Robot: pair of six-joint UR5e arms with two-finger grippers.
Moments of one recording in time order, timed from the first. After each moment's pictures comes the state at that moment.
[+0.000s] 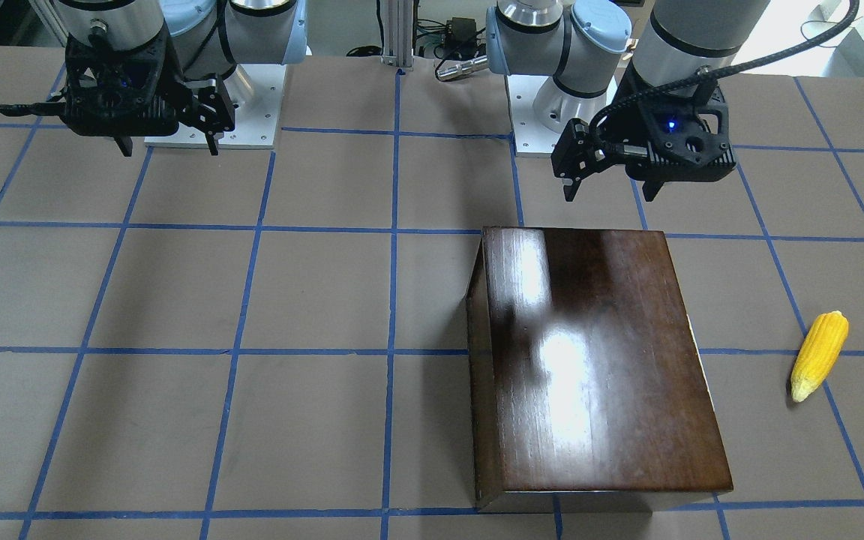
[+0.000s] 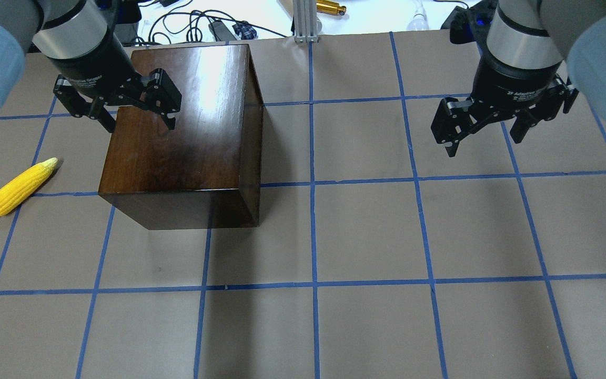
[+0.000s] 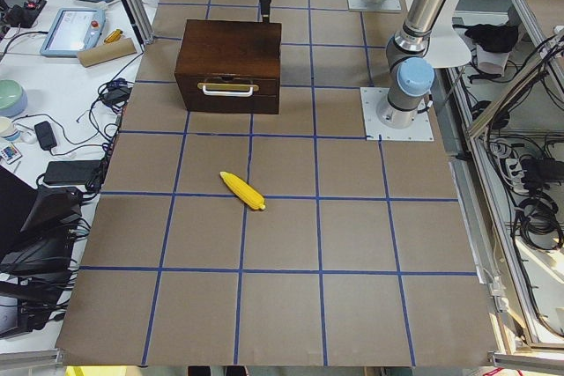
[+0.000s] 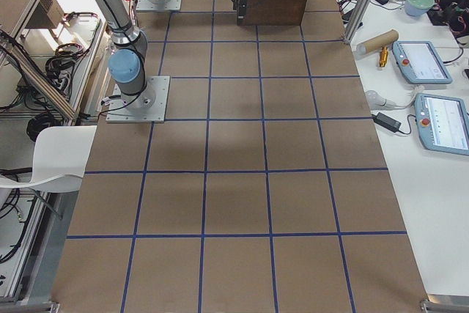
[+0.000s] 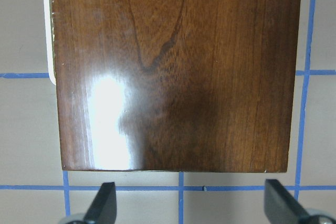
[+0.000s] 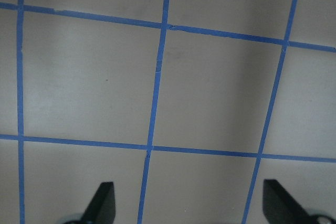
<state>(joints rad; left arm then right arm) -1.57 -1.58 -1.53 -1.60 1.59 -0.01 1.61 -1.64 1.59 -1.46 -1.68 -0.08</state>
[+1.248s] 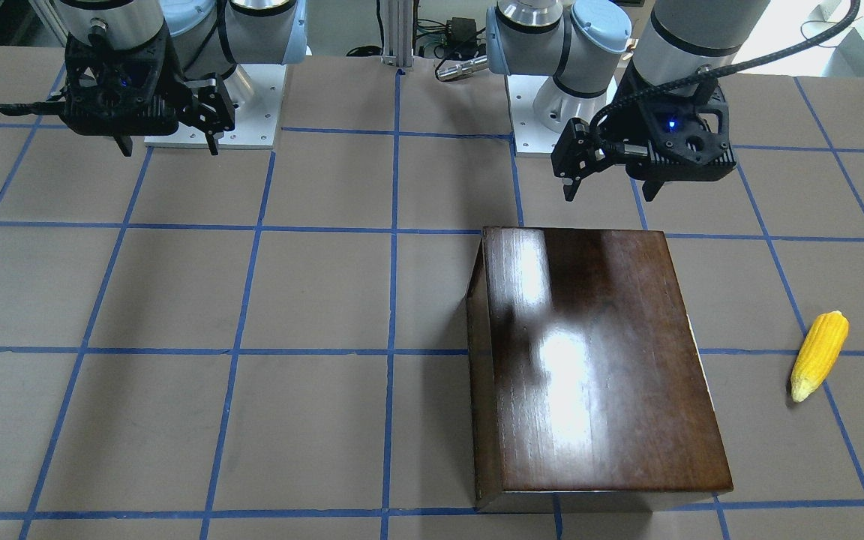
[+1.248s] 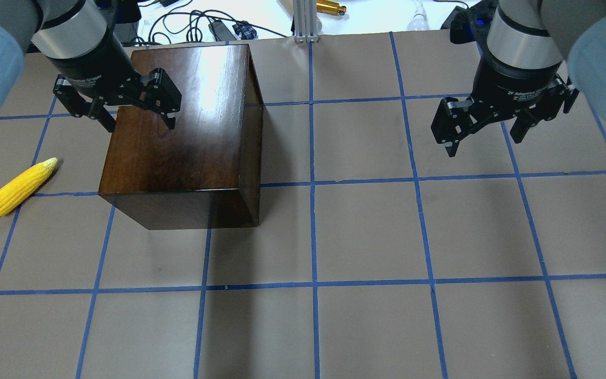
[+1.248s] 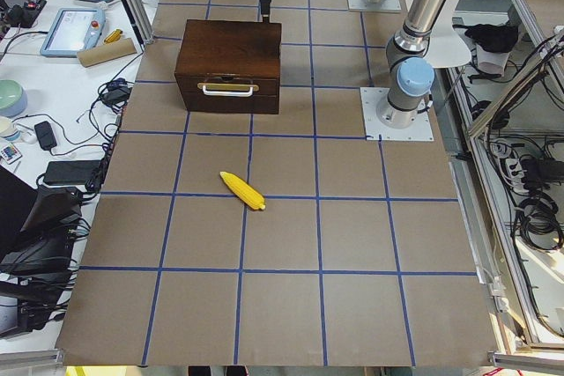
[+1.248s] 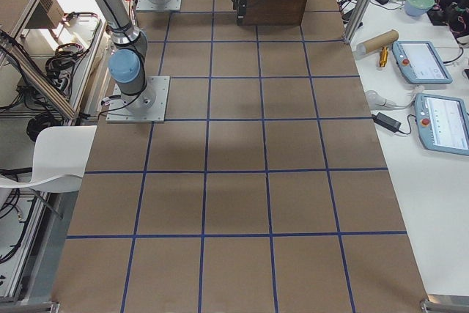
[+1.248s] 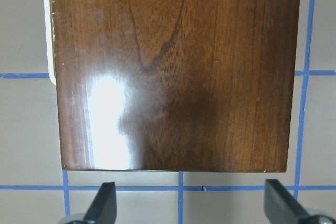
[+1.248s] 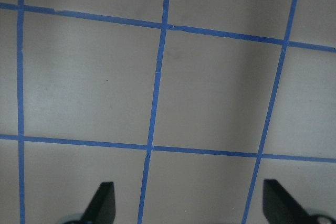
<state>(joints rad) -1.57 -1.58 -1.53 -1.60 1.58 -0.01 1.61 -1.64 1.59 -1.46 -1.68 -0.08</state>
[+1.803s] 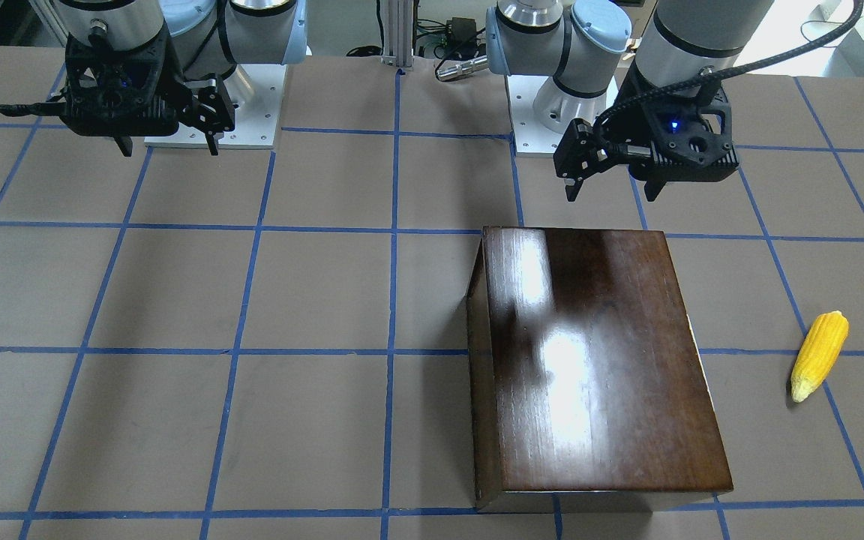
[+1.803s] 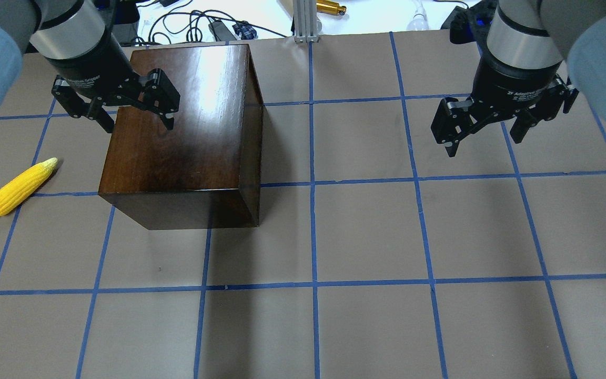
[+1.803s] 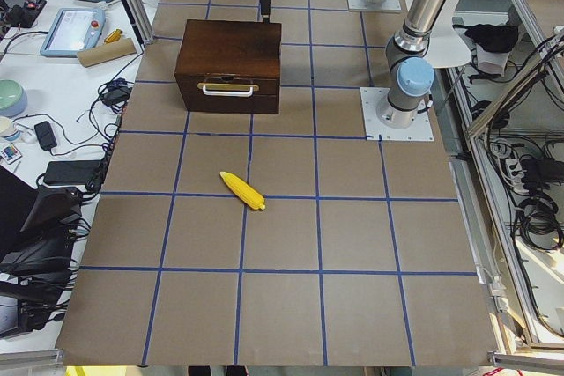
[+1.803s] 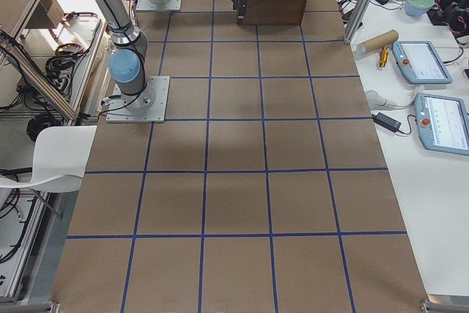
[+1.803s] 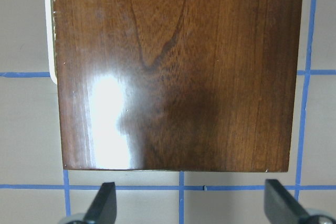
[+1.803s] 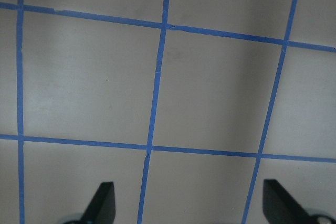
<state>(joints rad) -1.56 -1.58 -1.53 -1.60 1.58 -0.01 1.61 -1.64 1.59 -1.46 -1.68 -0.08</state>
